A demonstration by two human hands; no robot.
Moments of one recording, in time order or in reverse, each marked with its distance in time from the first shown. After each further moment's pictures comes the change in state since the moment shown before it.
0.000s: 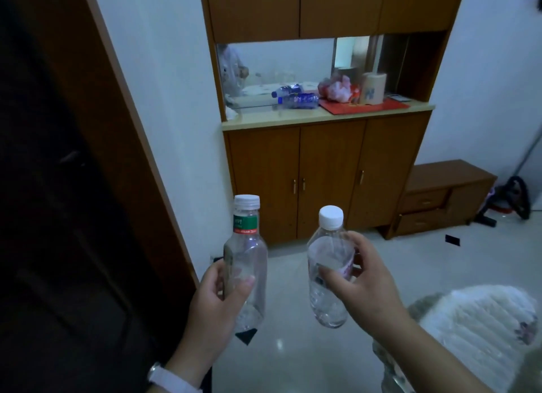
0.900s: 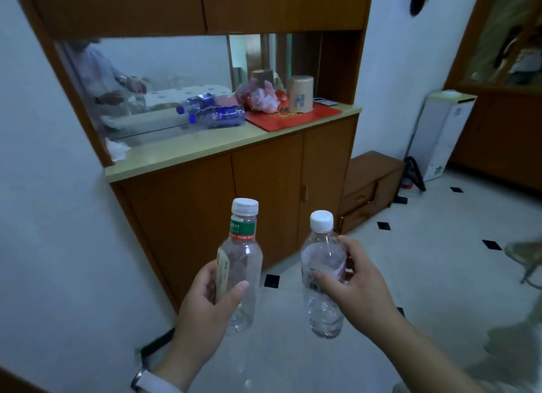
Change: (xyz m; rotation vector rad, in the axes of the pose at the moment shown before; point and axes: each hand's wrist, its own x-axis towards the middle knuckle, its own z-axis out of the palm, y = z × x) left_hand 0.393 -0.023 0.089 -0.007 -0.451 0.033; right_hand 0.300 0.078 0.045 -0.075 0.323 0.152
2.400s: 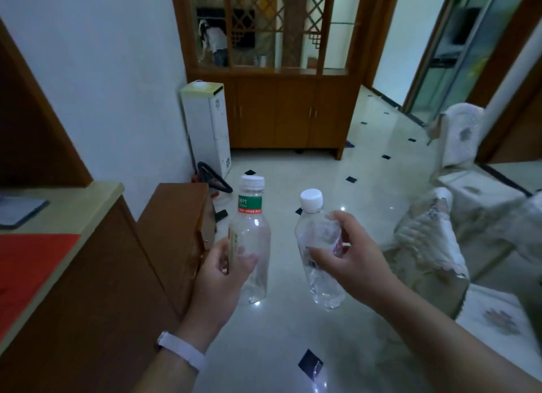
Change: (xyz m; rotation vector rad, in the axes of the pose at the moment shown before) left_hand 0.681 0.047 0.592 -0.181 -0.968 0.092; right_hand 0.555 0.212 -0.315 -0.347 0.888 0.371
